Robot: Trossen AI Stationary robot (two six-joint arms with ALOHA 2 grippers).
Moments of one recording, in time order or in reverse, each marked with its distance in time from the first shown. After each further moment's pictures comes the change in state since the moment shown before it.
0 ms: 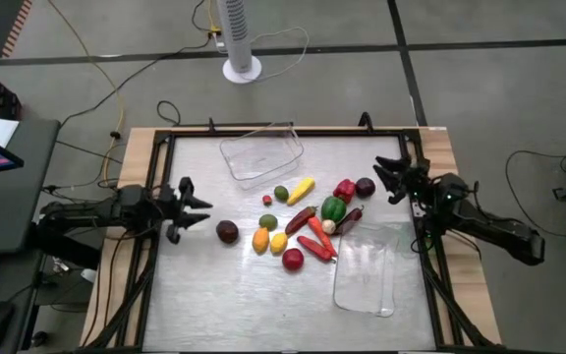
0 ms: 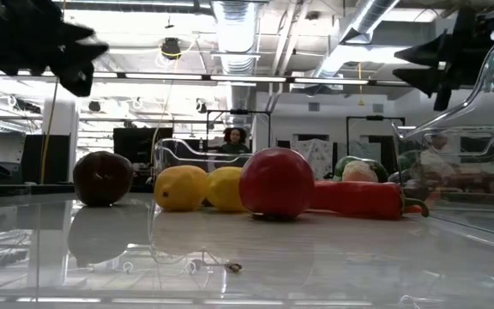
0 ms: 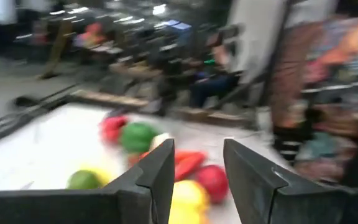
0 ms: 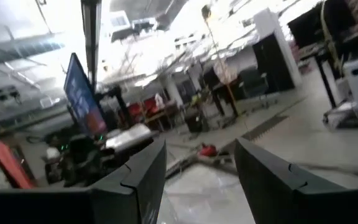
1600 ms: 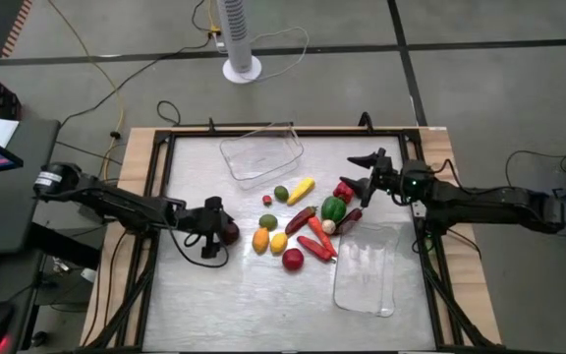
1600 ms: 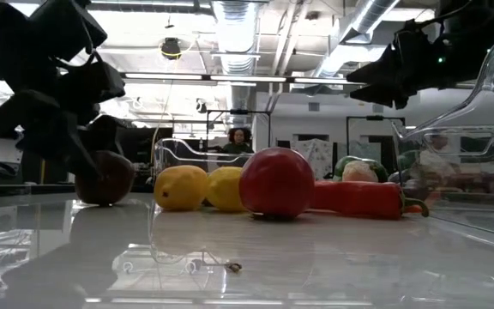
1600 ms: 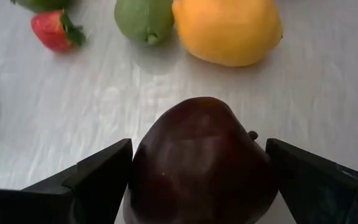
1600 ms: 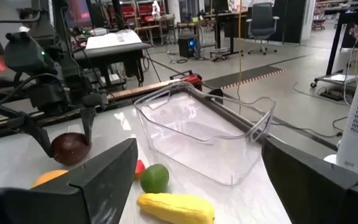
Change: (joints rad) left arm -0.183 1.070 0.255 -0.075 -0.213 0.138; right arm 0.091 0.673 0.213 0.130 -0.021 -0.287
